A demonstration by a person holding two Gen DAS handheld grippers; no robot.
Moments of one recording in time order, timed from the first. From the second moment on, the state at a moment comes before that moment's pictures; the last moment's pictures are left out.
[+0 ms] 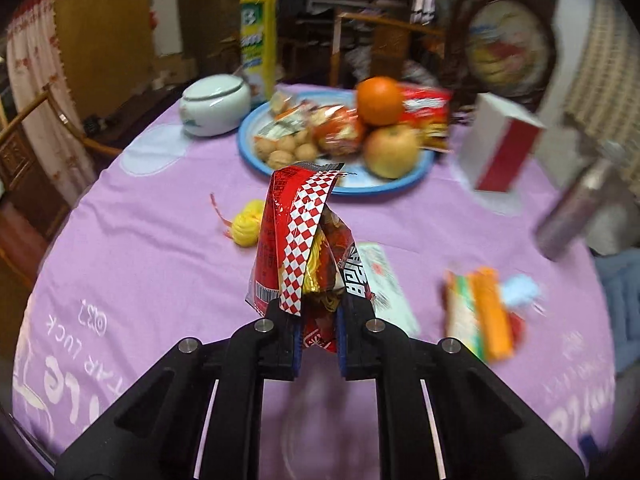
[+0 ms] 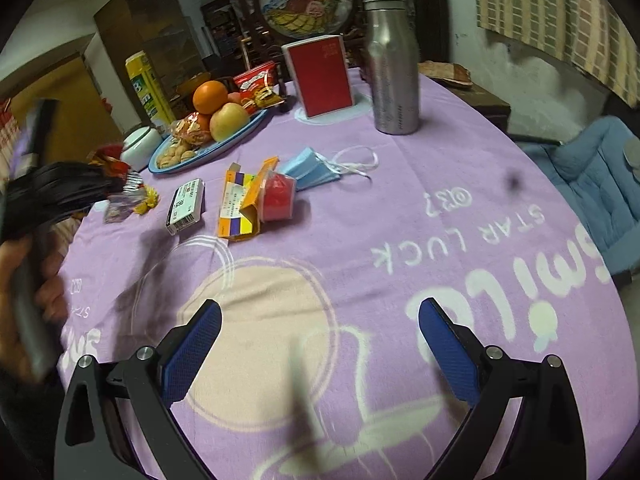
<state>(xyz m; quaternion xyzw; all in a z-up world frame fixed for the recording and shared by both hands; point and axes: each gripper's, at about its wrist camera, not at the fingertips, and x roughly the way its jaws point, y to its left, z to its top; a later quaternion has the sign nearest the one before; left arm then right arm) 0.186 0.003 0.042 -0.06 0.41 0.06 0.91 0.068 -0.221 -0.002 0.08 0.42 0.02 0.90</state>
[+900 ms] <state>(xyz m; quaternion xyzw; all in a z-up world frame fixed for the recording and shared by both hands) 0.153 0.049 -0.001 -0.11 0.47 0.03 0.88 0.203 -0.115 -0.009 -0.03 0.42 0.06 0.90</state>
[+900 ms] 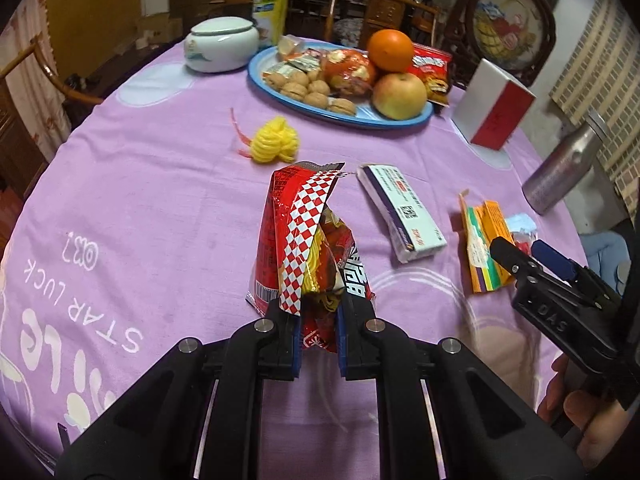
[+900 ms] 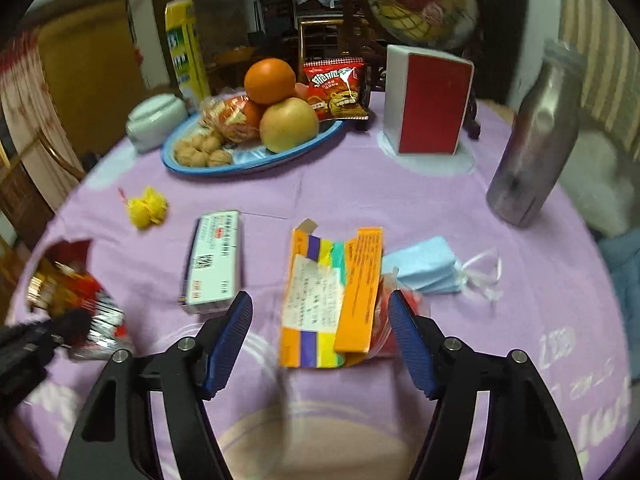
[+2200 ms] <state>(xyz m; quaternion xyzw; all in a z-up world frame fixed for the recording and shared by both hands) 0.156 0.043 -0.009 -0.11 0.48 0.02 0.87 0.229 -0.097 -0.045 -0.02 0.49 0.10 0.86</state>
